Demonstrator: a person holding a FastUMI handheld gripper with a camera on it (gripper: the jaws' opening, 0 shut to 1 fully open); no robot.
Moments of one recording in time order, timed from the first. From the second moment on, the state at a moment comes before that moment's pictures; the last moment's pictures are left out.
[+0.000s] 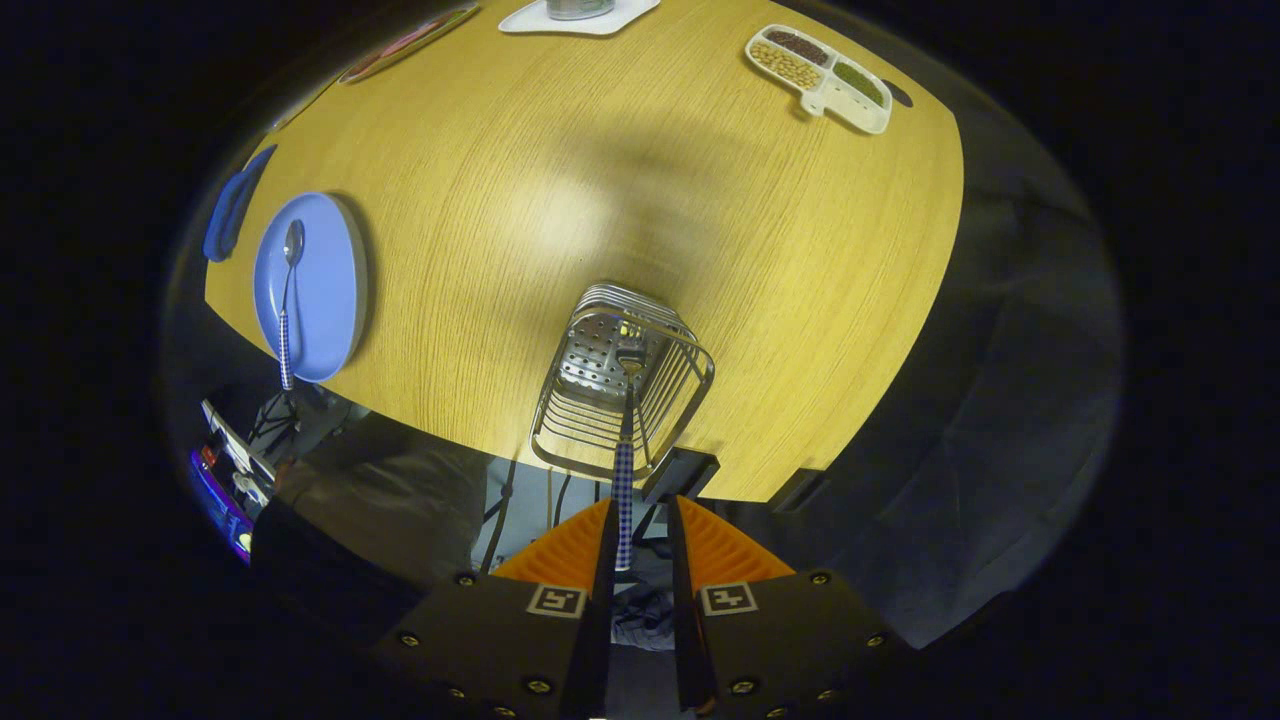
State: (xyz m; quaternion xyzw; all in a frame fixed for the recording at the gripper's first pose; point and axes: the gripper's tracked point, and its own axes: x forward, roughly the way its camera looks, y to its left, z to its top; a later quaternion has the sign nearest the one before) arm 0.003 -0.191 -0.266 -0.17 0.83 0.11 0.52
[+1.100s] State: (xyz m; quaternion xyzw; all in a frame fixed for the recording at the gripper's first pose) arm -0.080 -0.011 -0.225 -0.20 0.76 0.22 0.58
